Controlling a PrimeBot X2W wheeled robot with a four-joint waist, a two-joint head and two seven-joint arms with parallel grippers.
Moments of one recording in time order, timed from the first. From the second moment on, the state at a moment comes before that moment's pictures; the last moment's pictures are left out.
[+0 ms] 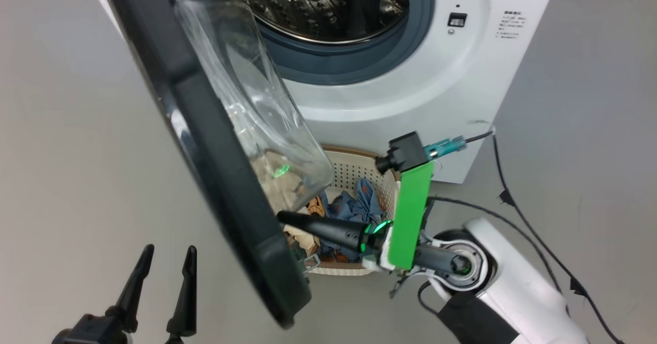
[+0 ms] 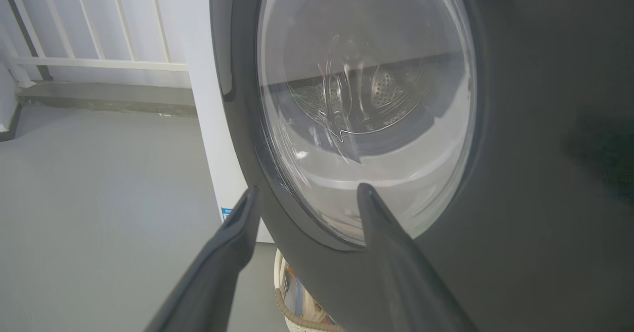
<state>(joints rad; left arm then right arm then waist) 0.06 0.04 -0.03 -0.02 -0.21 -0.13 -0.26 -0.57 -0.10 0.56 0.22 1.55 0.13 0.66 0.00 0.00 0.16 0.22</state>
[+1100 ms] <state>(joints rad) 0.10 0.04 0.01 0.01 -0.20 -0.13 -0.26 -0.52 -0.17 0.57 0.11 1.55 0.13 0.43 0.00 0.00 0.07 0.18</state>
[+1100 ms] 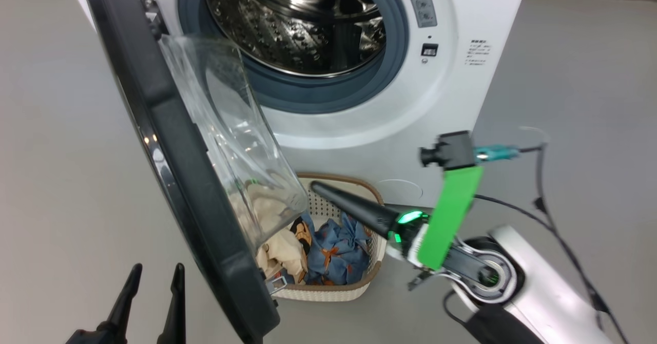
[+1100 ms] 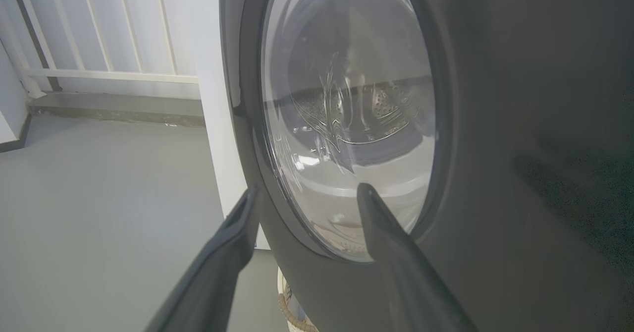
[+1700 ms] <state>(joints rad) 0.13 0.05 0.02 0.01 -0.20 -0.13 -0.26 -0.35 -0.47 0.58 -0.02 1.28 0.13 -0.17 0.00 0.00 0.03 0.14</state>
